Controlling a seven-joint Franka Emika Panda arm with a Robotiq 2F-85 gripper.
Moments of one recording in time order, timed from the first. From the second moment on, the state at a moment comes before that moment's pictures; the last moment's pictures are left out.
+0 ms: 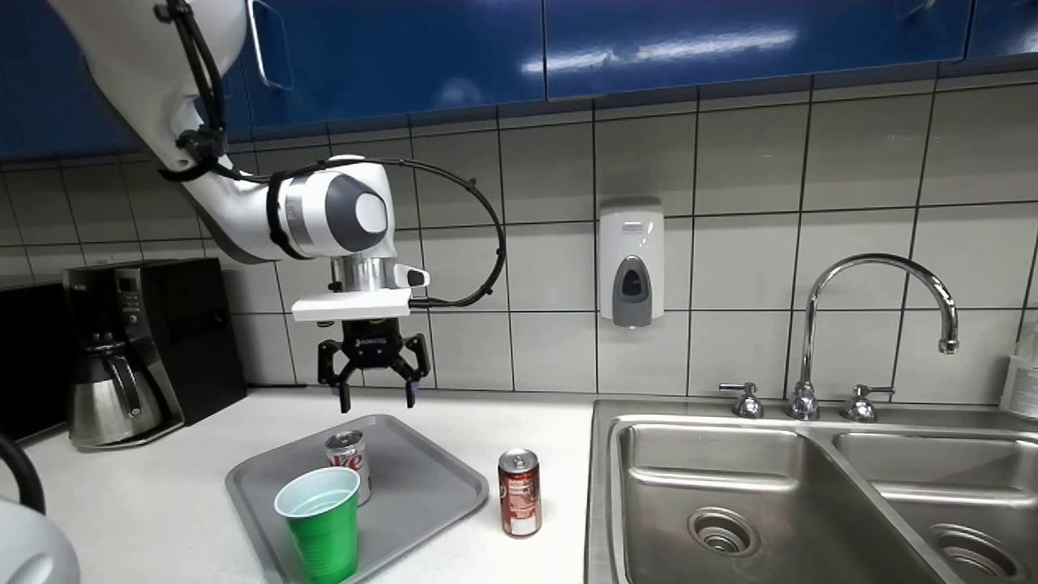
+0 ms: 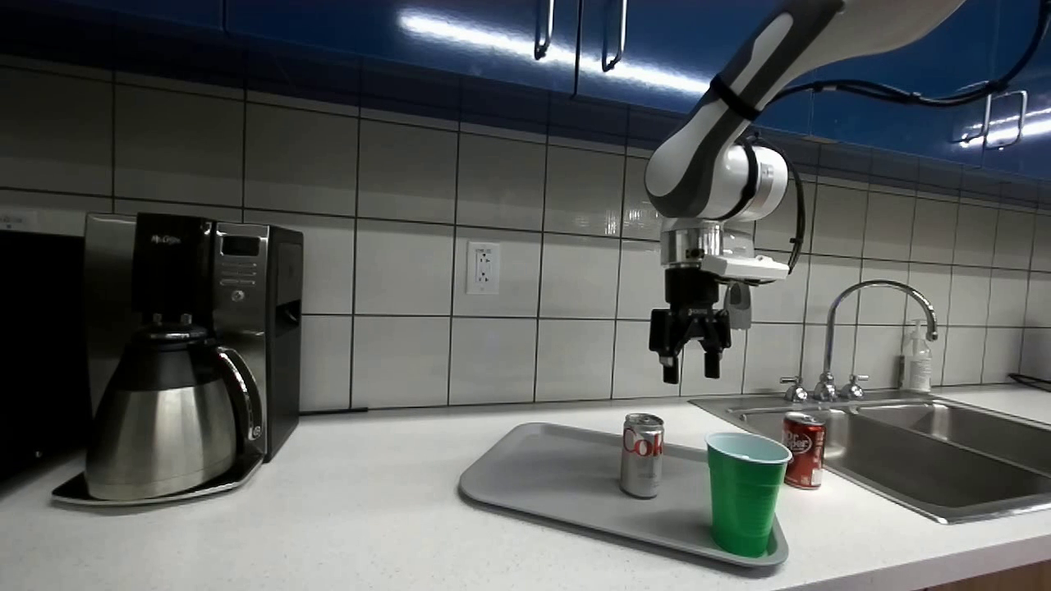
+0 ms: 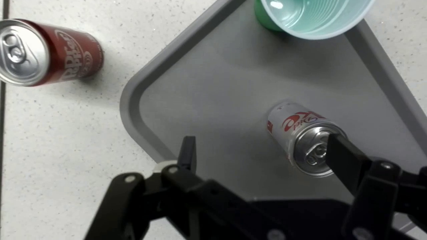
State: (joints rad) arm 0.07 -0.03 0.03 -2.34 -0.03 2.23 -0.23
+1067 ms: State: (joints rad) arm 0.13 -0.03 0.09 -2.35 -0.03 2.23 -0.12
